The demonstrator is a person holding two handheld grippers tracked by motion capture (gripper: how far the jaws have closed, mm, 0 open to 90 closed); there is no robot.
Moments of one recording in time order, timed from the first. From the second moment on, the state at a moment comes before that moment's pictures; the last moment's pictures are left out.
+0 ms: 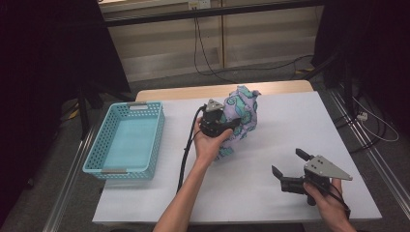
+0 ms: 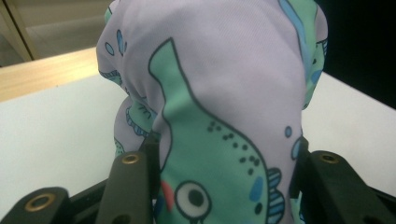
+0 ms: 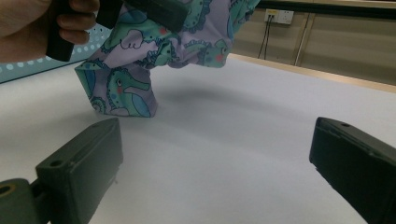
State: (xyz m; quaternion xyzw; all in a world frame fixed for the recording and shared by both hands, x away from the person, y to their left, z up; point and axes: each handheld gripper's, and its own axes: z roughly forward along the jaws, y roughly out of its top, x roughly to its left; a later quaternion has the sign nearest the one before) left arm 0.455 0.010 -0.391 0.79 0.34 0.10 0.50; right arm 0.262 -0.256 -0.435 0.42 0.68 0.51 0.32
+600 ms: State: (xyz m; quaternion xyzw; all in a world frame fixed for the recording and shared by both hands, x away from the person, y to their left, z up) left arm 0.463 0.003 -0.431 0.83 0.35 0.09 0.43; right arm 0.262 -0.256 -0.435 0.42 0.68 0.51 0.32
